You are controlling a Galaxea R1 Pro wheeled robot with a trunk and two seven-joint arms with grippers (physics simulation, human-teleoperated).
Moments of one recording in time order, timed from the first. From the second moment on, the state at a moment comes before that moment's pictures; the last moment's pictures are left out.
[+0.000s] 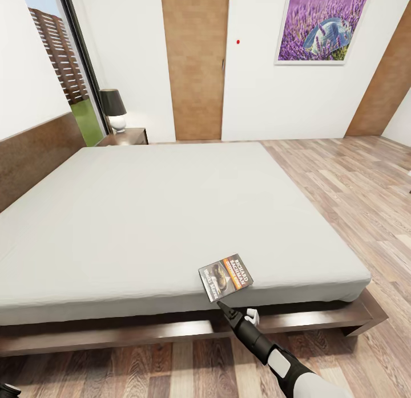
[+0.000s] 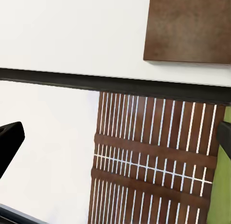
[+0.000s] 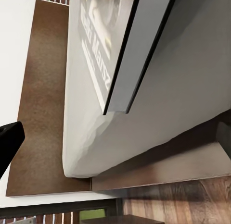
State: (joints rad) left arm -0.35 0.52 -0.45 -0.50 0.21 0.42 1.53; right arm -0.63 0.12 -0.93 -0.15 0.16 0.13 1.03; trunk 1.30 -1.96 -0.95
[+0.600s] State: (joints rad) left arm -0.35 0.52 -0.45 -0.50 0.21 0.42 1.53; right arm -0.64 0.12 -0.93 -0.15 0.17 0.13 1.03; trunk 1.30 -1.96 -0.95
